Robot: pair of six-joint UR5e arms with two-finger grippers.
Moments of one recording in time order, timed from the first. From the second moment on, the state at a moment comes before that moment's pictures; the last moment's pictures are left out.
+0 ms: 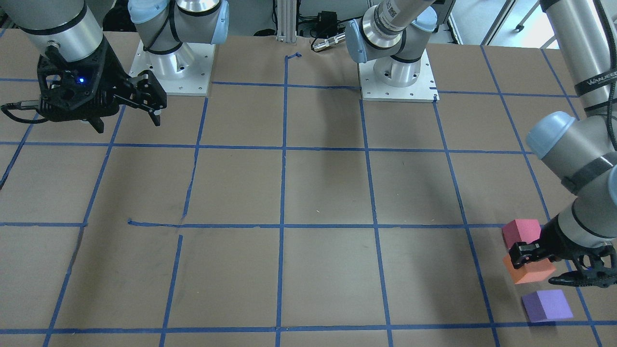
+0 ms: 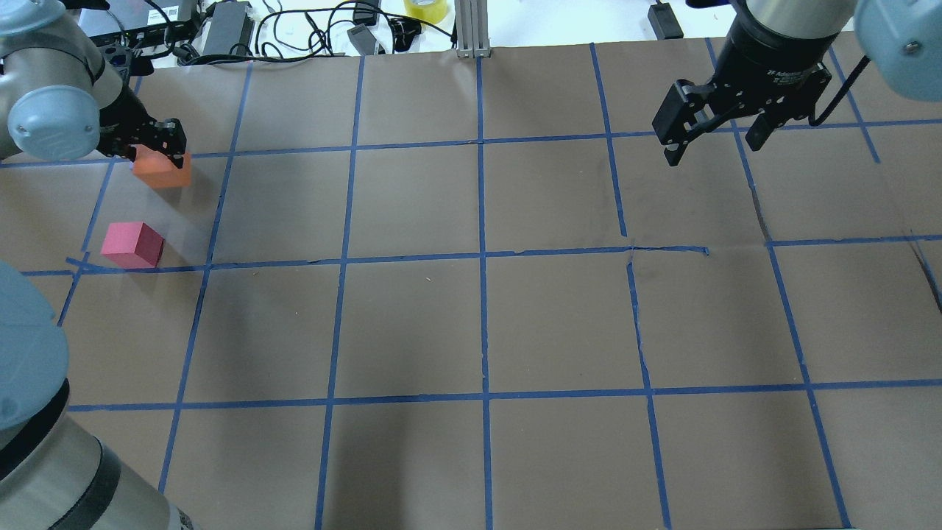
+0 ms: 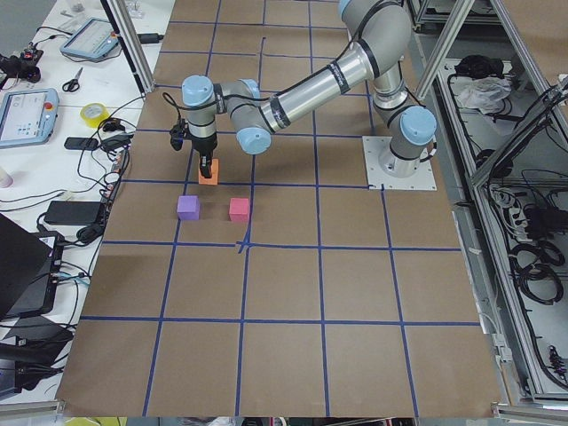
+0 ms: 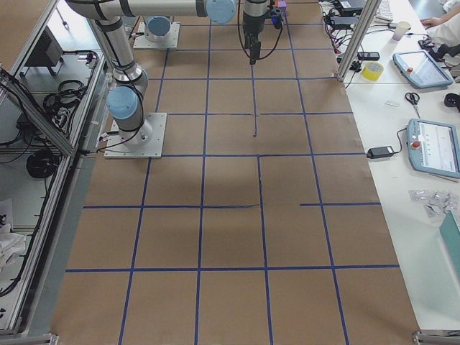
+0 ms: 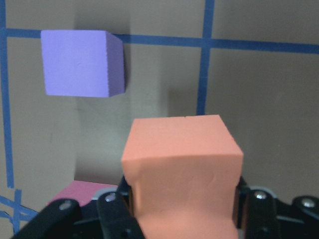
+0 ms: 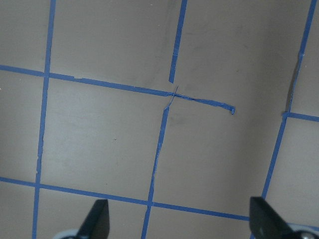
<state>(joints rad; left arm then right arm) -1.18 -2.08 -1.46 -1.07 1.64 0.36 1.53 -1.55 1.52 -1.53 -1.56 -0.21</state>
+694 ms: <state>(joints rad) -1.11 -2.17 -1.35 -1.16 1.63 0.44 1.53 -1.55 1.52 -1.53 -1.57 -0.21</state>
